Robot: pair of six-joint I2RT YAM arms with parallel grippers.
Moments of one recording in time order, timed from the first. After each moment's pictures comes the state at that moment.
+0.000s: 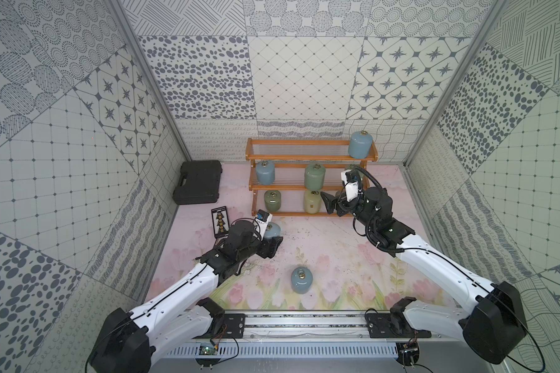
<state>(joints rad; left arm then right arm) -0.62 0.95 0.50 -0.13 0.07 -0.12 0.53 1.18 0.85 0.11 -0.01 0.05</state>
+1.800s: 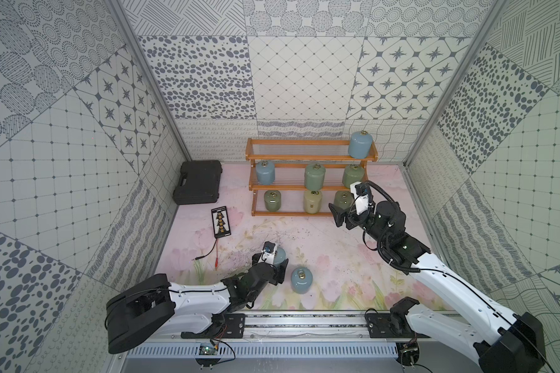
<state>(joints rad) -1.06 1.14 0.14 0.44 -0.48 -0.41 0.53 0.99 0.74 0.03 0.01 0.03</state>
